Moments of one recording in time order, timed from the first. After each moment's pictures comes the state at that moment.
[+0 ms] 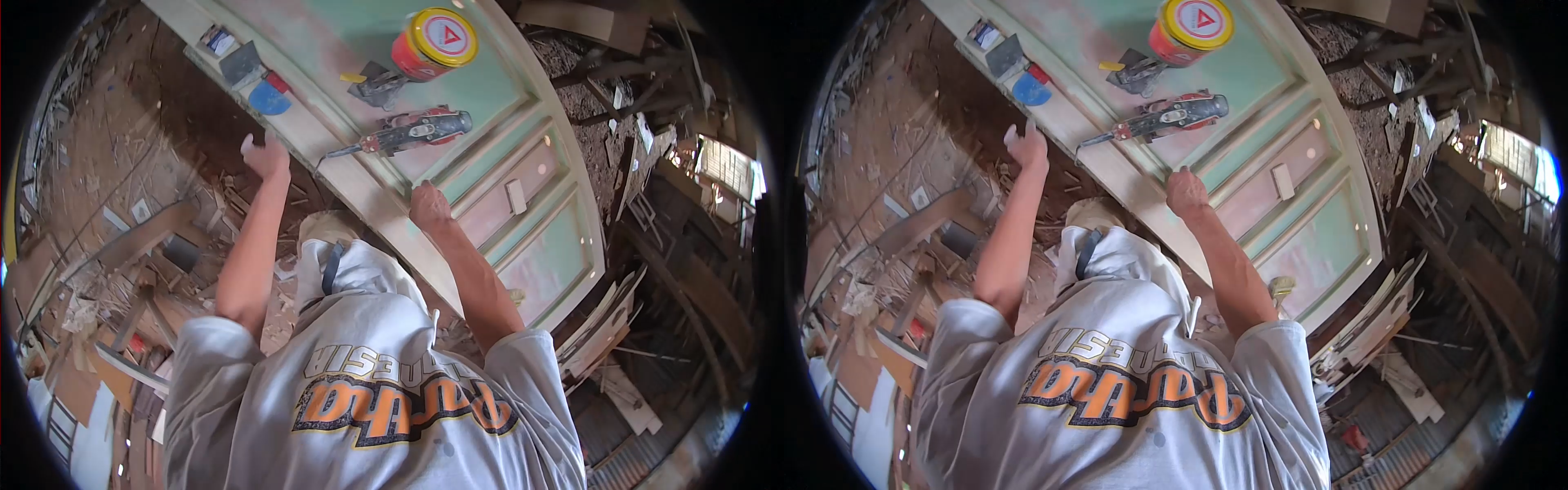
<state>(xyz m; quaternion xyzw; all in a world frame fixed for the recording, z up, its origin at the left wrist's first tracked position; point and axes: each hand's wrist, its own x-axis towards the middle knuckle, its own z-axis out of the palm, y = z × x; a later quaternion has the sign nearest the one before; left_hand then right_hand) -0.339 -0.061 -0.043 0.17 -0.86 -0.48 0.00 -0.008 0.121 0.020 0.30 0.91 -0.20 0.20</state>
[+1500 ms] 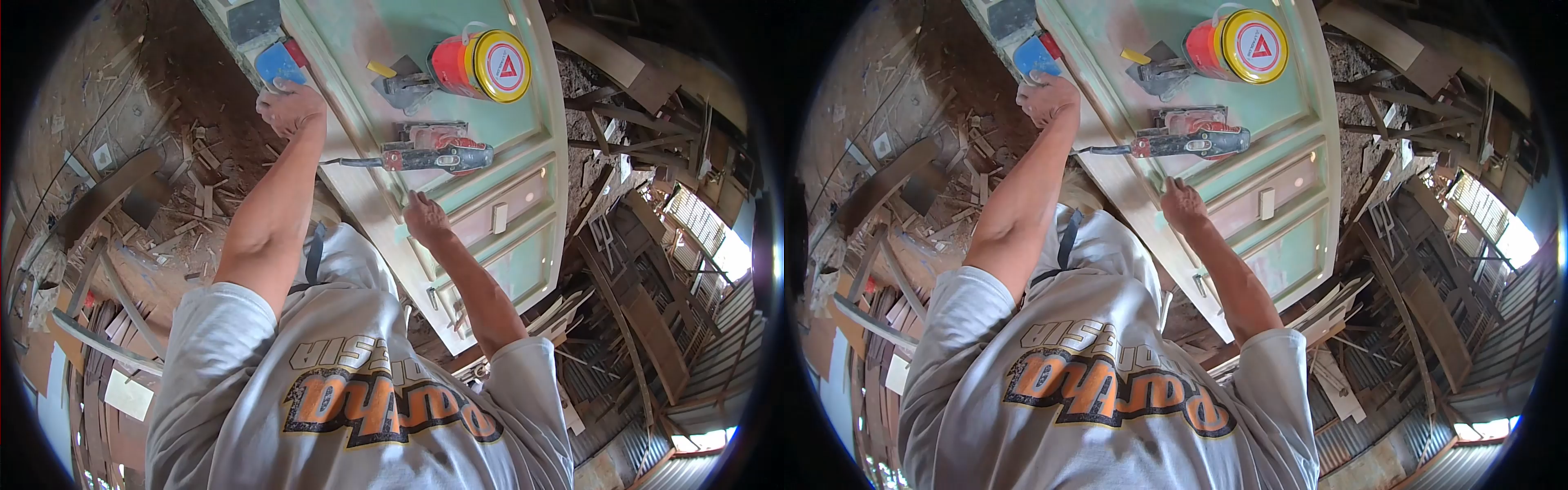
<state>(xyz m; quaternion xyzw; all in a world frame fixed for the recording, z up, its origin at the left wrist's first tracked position) -0.376 0.036 -0.037 0.34 -0.90 -0.26 -0.07 -0.024 0.142 0.025 0.13 0.93 -0.20 0.29</state>
